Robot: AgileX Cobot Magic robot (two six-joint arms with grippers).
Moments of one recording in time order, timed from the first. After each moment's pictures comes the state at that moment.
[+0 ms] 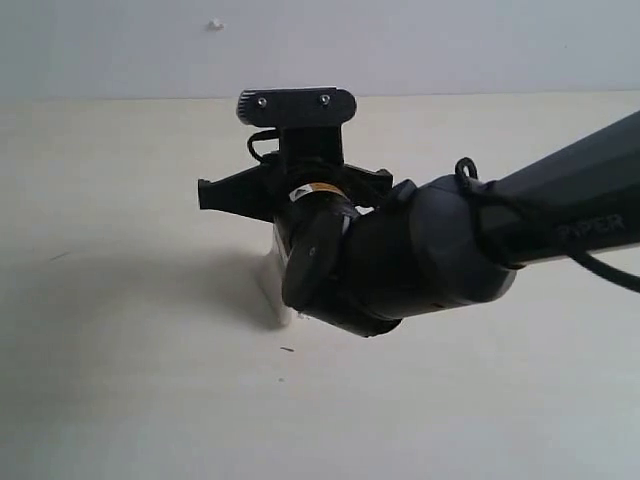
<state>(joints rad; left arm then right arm) -0.18 0.01 0.00 -1.74 0.23 1.59 0.98 1.97 -1.02 1.13 -0.76 -0.54</state>
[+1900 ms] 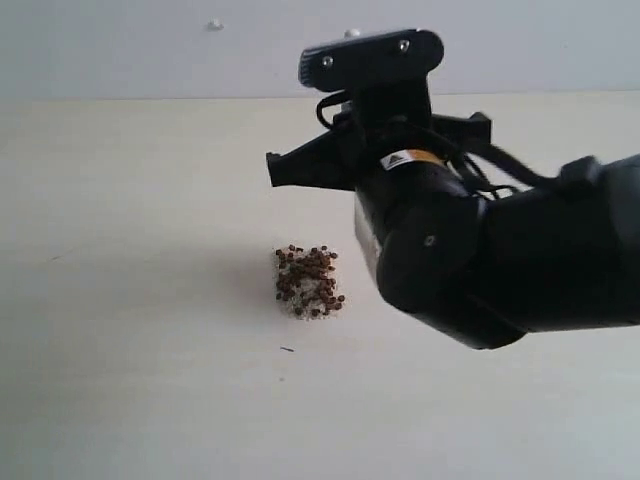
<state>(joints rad) -0.18 0.01 0.00 -1.74 0.23 1.59 0.98 1.71 -0.81 1.17 -0.90 -0.80</state>
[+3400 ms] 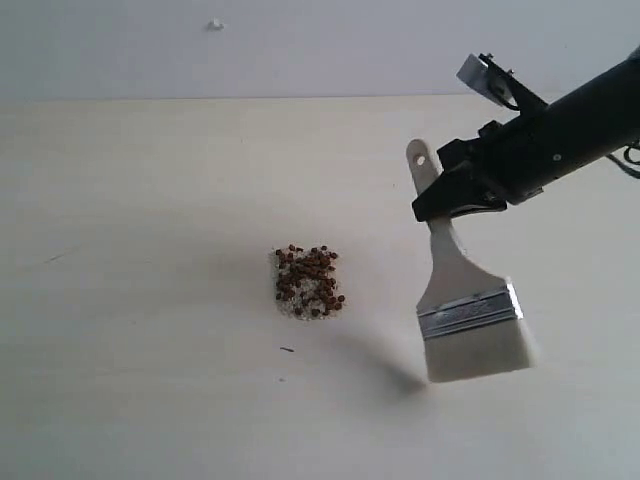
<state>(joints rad) -0.18 0.01 0.00 -1.74 0.23 1.59 0.07 1.88 -1.08 1.02 0.97 -0.97</state>
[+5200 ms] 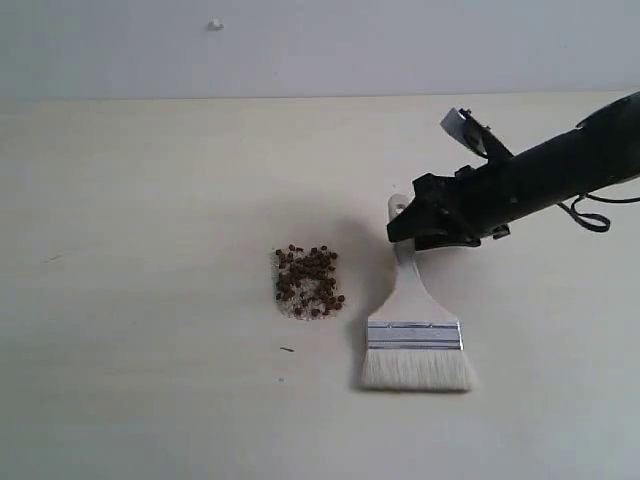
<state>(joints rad) -0.18 0.01 0.00 -1.74 0.23 1.59 0.06 2.12 -1.11 1.23 0.88 -1.10</state>
